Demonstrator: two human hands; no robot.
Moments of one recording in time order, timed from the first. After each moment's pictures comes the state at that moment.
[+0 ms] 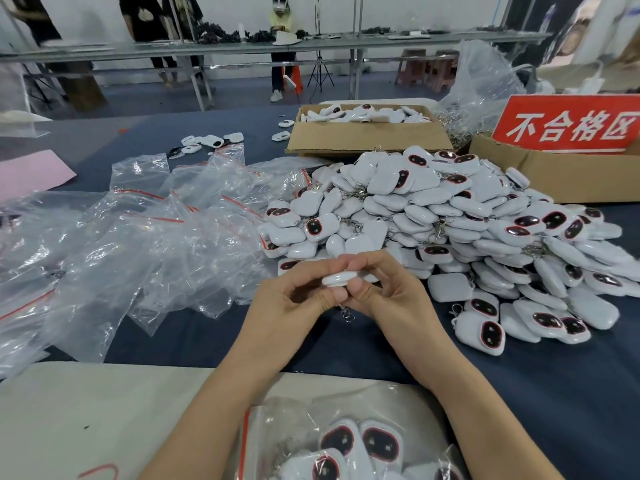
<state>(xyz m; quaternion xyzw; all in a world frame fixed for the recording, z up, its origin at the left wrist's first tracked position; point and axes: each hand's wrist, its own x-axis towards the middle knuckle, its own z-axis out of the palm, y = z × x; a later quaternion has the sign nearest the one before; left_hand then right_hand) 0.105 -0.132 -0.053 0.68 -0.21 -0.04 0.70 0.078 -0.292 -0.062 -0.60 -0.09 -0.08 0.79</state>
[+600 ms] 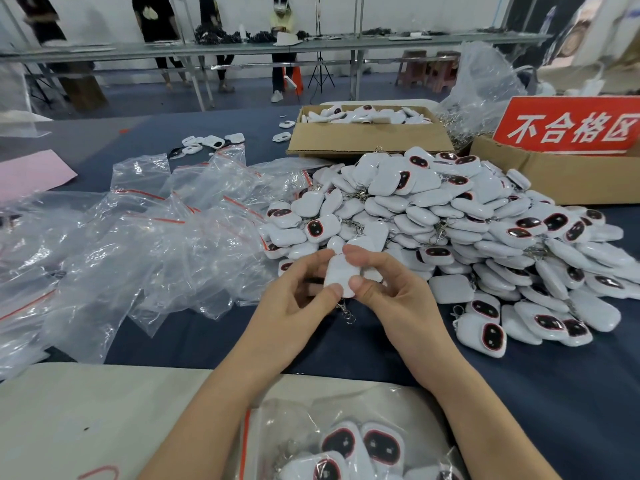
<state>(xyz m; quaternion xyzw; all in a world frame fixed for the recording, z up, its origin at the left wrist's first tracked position) 0.111 -0.130 -0.060 0.70 -0.20 -0.07 0.68 0.074 -0.293 -0.053 -0.64 -0.02 -0.11 0.76</state>
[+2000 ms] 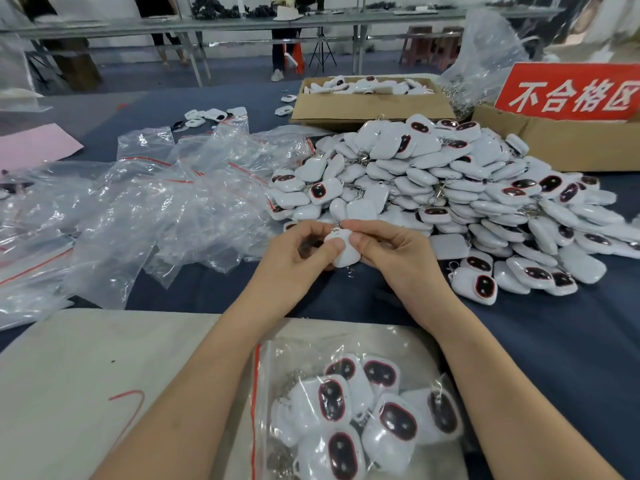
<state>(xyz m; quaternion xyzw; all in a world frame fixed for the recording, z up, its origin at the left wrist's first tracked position) 0.106 -0.126 -0.058 0.75 -0.20 -0.04 0.63 0.074 -0.291 -0.059 -0.67 -0.01 -0.11 0.73</state>
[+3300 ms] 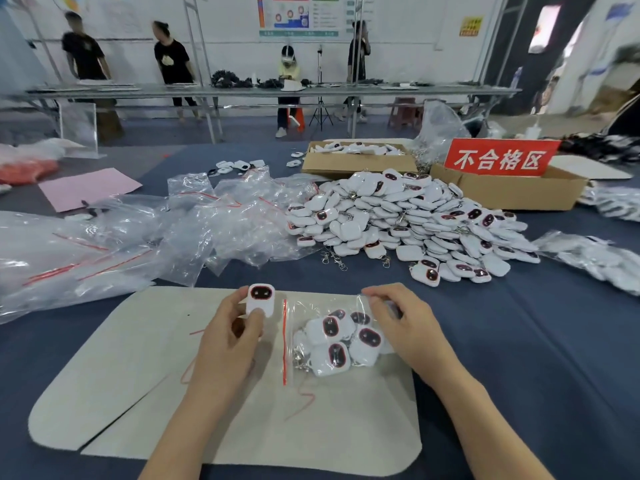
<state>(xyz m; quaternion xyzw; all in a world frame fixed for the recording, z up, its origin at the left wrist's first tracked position) -0.052 -0.025 -0.064 0.78 -0.02 0.09 0.61 -0.073 -0.287 -0.063 -0.84 0.01 -0.16 0.52</state>
